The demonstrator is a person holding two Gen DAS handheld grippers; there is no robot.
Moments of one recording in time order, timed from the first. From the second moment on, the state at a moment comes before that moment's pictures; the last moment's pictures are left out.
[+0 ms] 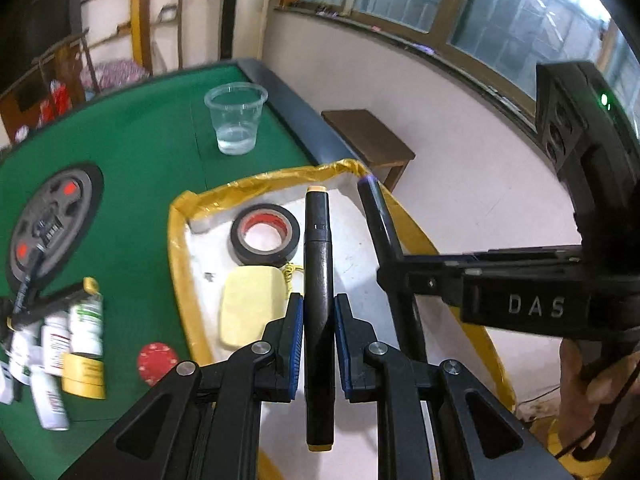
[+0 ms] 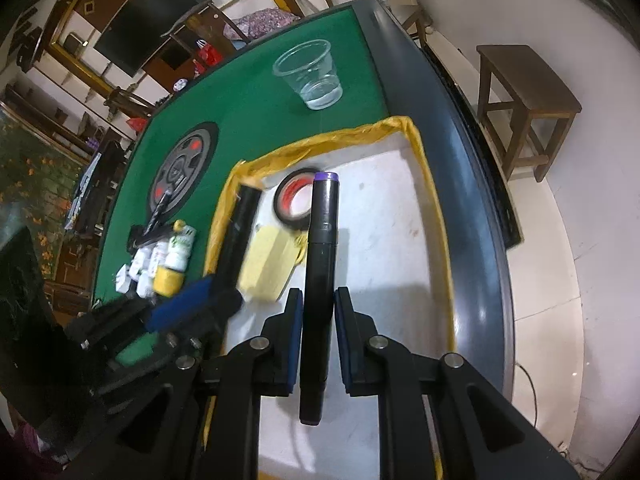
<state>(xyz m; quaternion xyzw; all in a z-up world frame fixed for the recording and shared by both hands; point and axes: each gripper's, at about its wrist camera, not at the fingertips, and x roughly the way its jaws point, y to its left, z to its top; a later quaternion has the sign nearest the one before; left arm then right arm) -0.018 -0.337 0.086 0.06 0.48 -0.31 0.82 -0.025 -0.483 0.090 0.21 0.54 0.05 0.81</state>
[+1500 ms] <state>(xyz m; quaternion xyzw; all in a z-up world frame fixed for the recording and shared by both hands) -0.001 -0.357 0.064 0.05 0.51 -0.29 0.81 0.038 -0.496 0.052 0.20 0.59 0.02 0.79</state>
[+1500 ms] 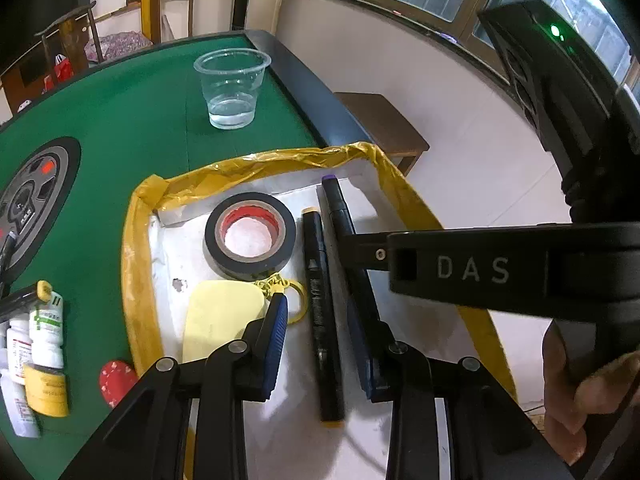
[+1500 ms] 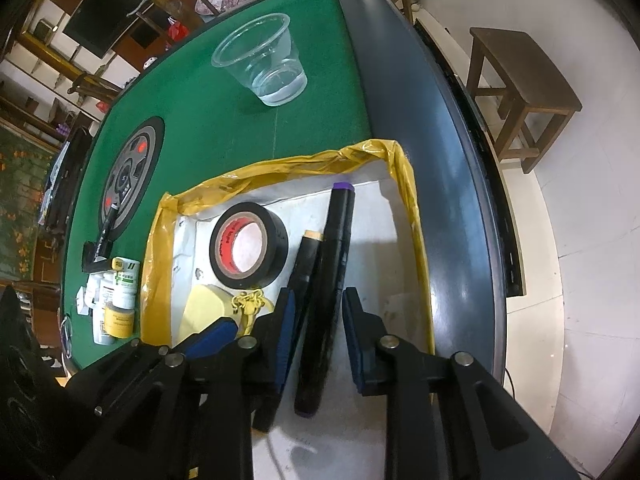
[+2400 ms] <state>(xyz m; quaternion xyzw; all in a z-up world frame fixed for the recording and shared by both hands) -0.061 -0.227 0.138 0.10 0.36 -0.23 0.90 0.002 -0.374 0.116 0.18 0.54 0.13 0.81</state>
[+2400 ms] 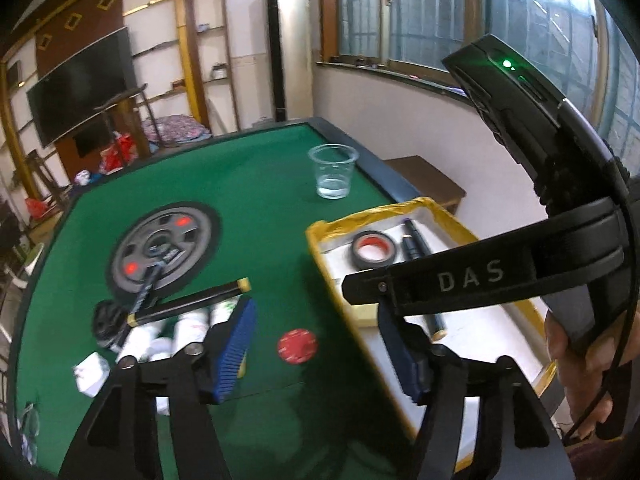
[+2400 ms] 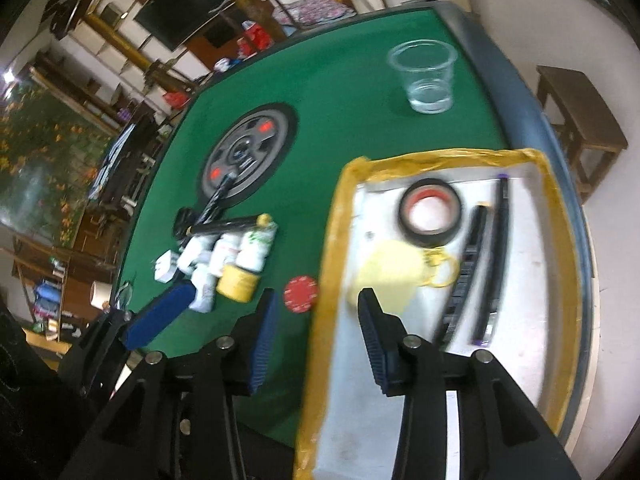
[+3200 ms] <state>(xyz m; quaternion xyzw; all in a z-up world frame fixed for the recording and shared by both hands) -0.022 0.028 0.079 0.03 0.43 -0.05 0.90 0.002 -0.281 0.084 0.17 0.58 0.17 0.78</state>
